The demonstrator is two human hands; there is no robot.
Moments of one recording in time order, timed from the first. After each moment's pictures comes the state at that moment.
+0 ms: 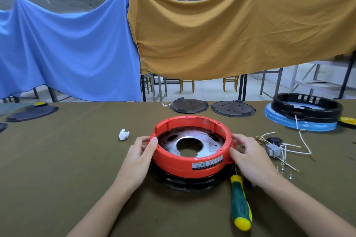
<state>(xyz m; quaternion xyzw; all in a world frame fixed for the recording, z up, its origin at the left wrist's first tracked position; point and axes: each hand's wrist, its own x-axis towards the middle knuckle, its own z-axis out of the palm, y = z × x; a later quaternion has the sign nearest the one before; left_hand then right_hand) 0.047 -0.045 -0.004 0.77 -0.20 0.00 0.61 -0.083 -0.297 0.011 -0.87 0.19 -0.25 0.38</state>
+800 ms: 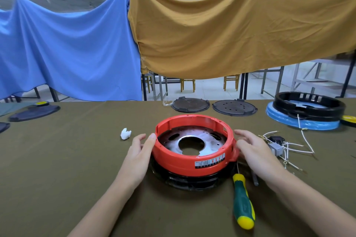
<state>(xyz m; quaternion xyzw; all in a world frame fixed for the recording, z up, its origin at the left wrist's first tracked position) 0.047 -0.041 0.001 0.77 -0.15 -0.04 0.62 -0.077 -0.309 0.010 -0.82 0.20 -0.23 0.49</state>
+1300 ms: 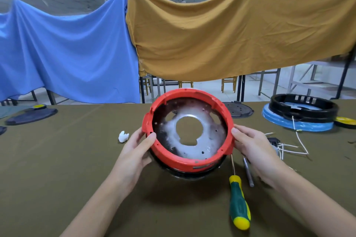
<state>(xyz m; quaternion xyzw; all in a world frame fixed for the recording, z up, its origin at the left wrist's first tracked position) 0.037 -0.042 0.021 0.62 -0.24 -0.11 0.74 -0.075 -0.308 0.023 -0.69 0.07 -0.27 0.67</state>
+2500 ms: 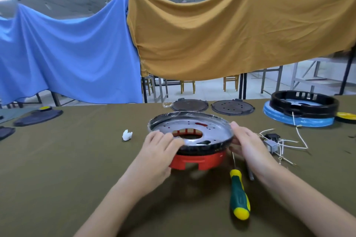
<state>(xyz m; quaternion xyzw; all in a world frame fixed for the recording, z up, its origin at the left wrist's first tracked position) 0.019 -0.050 0.025 0.76 -0.53 0.38 0.06 -0.072 -0.299 0.011 -0.69 0.18 -0.26 0.65</state>
